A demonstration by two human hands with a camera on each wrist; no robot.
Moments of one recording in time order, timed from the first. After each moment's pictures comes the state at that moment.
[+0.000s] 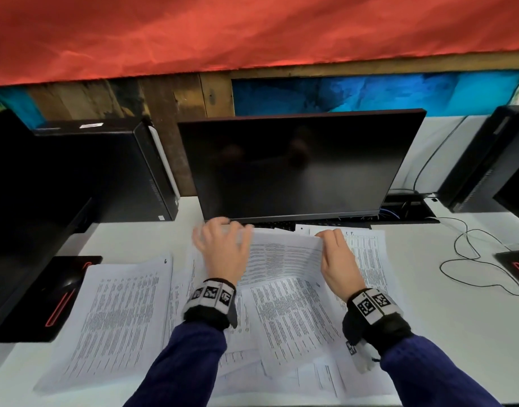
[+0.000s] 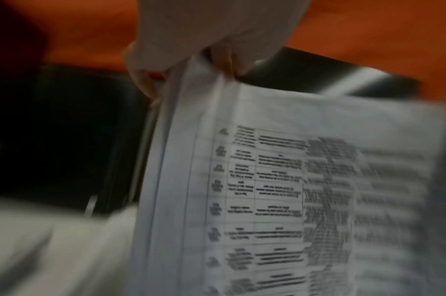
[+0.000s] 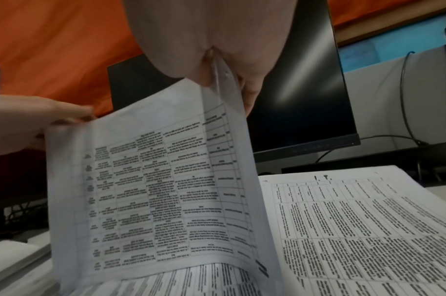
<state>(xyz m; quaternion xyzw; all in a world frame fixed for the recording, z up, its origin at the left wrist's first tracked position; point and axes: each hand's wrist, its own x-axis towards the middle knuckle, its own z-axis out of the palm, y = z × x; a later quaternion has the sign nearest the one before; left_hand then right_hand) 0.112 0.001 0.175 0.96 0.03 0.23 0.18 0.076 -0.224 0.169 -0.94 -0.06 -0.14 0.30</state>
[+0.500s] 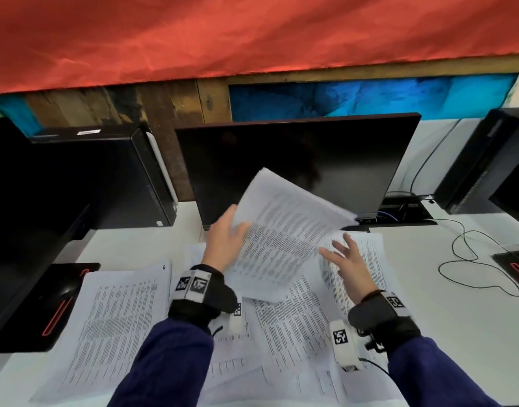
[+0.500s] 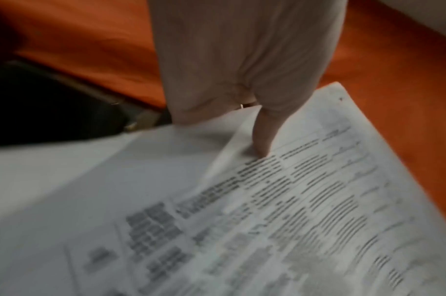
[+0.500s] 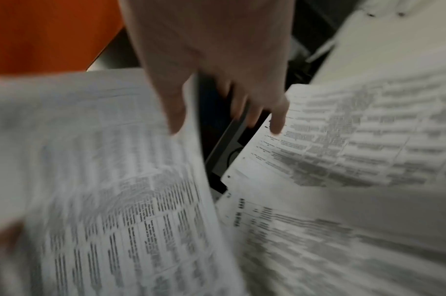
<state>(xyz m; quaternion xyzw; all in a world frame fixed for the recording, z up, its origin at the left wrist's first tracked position) 0.111 0.004 0.236 0.87 -0.08 0.08 0.48 0.076 -0.241 0.165 -0.65 0.18 0.00 0.73</state>
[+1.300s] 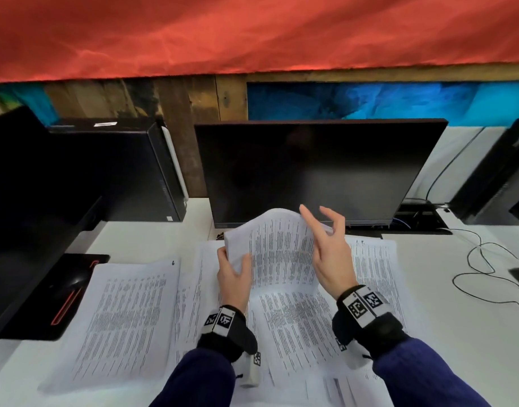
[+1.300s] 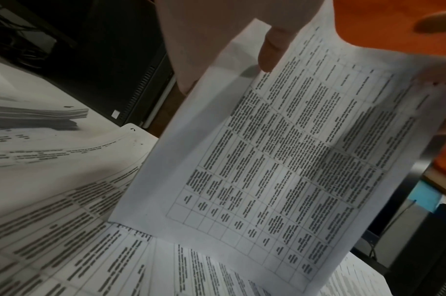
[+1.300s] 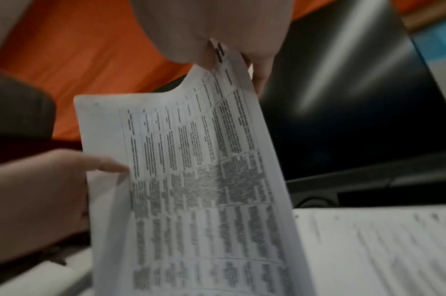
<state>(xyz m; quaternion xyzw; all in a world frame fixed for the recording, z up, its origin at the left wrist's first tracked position) 0.082 -0.001 0.145 0.70 0.14 0.12 0.68 0.087 -0.178 0.201 -0.90 -0.10 -0.22 0.35</state>
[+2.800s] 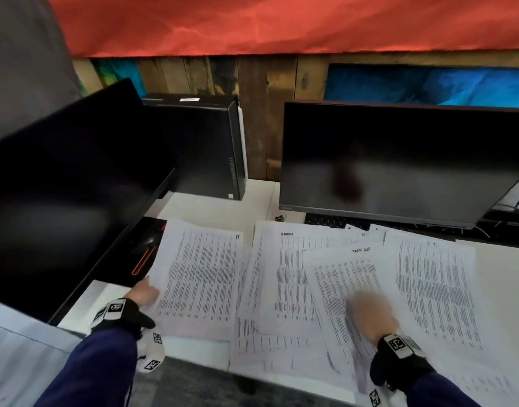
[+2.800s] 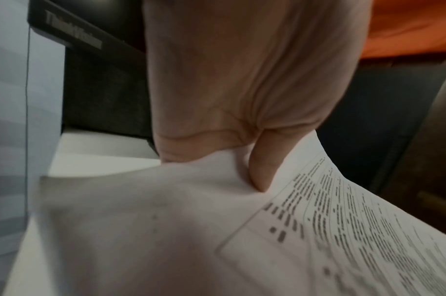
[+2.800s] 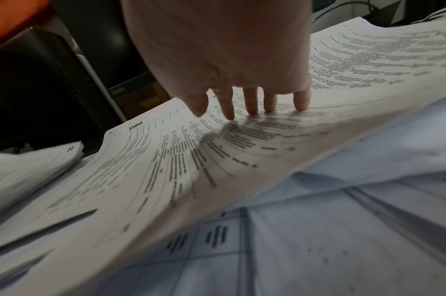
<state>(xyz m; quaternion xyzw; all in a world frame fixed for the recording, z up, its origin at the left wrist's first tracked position) 0.022 0.345 0.084 0.85 0.33 -0.19 0.35 0.042 -0.150 0.051 -0.94 0.16 0.16 0.24</state>
